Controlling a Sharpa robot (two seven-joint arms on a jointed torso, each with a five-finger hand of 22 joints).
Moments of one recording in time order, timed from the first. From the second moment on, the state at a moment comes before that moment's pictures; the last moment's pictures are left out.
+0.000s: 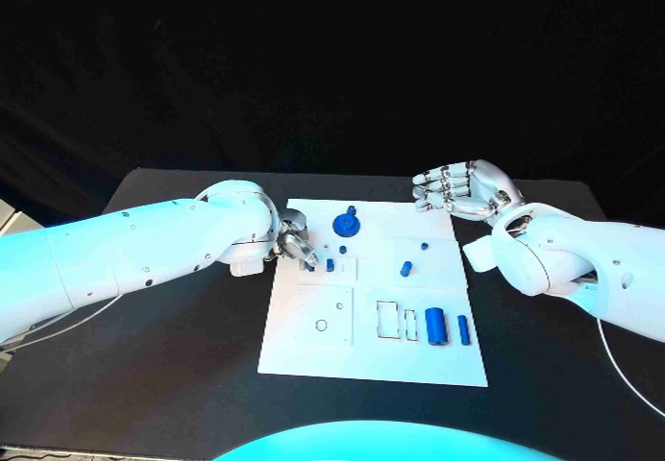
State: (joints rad) left arm 1.29 -0.66 -0.10 1.42 -1.09 0.21 -0.57; left_hand 1.01 -0.19 0.74 0.01 0.66 0.98 0.06 0.60 0.72 1.37 -0.03 1.17 0.90 1.46 -0.08 1.57 1.31 0.07 1.41 0.03 1.45 1.31; right arm 1.26 -0.88 -0.16 1.53 -0.42 -0.50 0.29; right_hand 1.34 -0.22 0.39 0.24 0.39 0.89 0.23 0.17 0.27 1.09 0.16 0.14 0.06 1.05 0.12 0.17 0.28 0.17 1.02 0.23 0.07 0.16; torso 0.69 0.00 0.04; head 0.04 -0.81
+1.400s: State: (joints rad) left arm 1.29 -0.64 -0.10 1.39 -1.04 0.21 -0.60; left_hand 0.98 -0.16 0.75 0.02 0.62 1.02 0.04 0.60 0.72 1.39 -0.03 1.16 0.89 1.47 -0.08 1.57 1.31 0.07 1.41 0.03 1.45 1.31; right arm 1.26 -0.89 -0.16 1.54 -0.42 -0.51 0.29; right_hand 1.34 -0.22 0.39 0.24 0.40 0.89 0.23 0.17 0.27 1.09 0.16 0.13 0.06 1.05 0.12 0.17 0.28 0.17 1.02 0.23 0.07 0.15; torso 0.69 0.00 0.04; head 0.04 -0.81
